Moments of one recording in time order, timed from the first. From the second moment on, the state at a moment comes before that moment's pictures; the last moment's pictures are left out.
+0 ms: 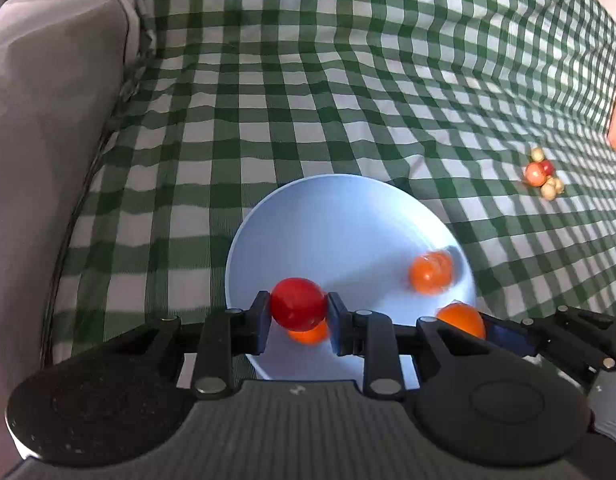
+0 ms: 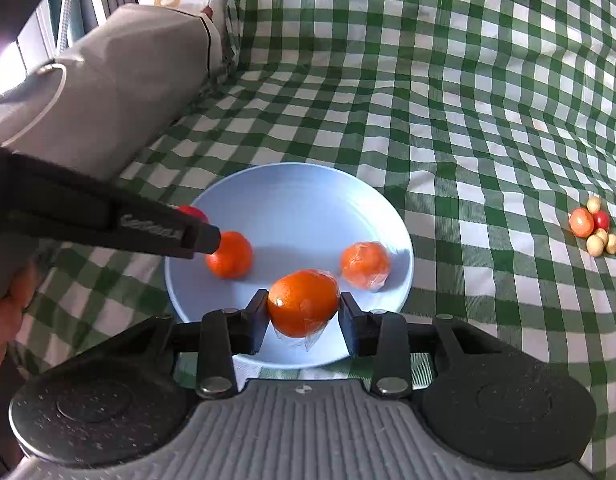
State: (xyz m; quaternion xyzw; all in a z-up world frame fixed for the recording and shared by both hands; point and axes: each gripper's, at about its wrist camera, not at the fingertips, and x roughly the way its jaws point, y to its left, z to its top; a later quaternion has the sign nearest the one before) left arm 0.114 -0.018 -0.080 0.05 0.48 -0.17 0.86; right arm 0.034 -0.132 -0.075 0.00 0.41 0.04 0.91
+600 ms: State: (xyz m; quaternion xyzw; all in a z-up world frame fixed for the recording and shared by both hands) left arm 0.088 -0.014 -0.051 0.06 0.42 -0.16 0.89; right arm 0.033 -0.128 -0.067 -0.04 0.41 0.02 0.91
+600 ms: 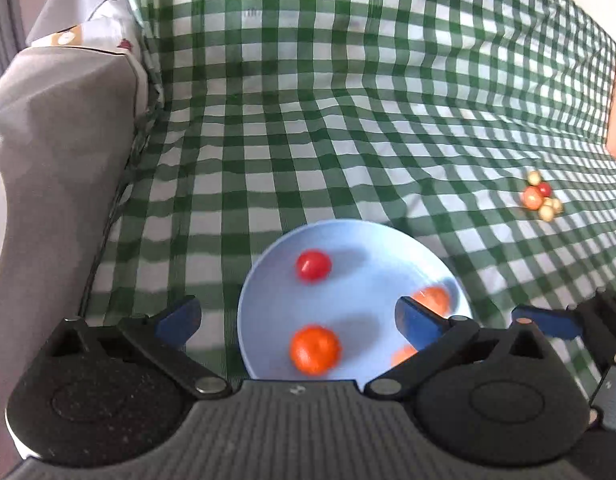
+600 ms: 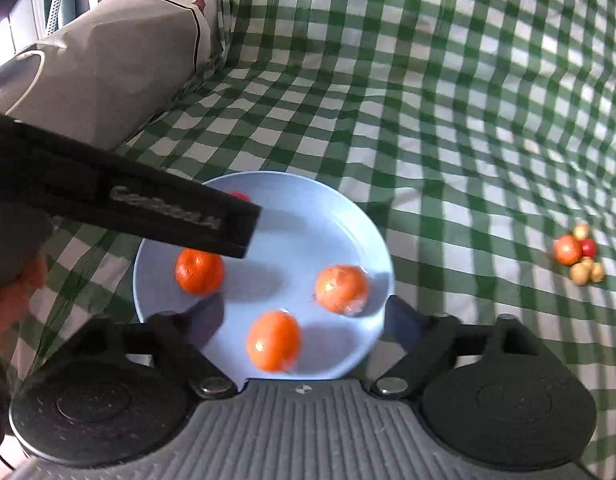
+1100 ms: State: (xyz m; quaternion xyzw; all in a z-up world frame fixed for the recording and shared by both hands) left arm -0.039 0.042 0.017 0.06 0.36 -0.11 0.92; right arm -0.085 -0.116 0.009 -0.01 0.32 -0.02 0.95
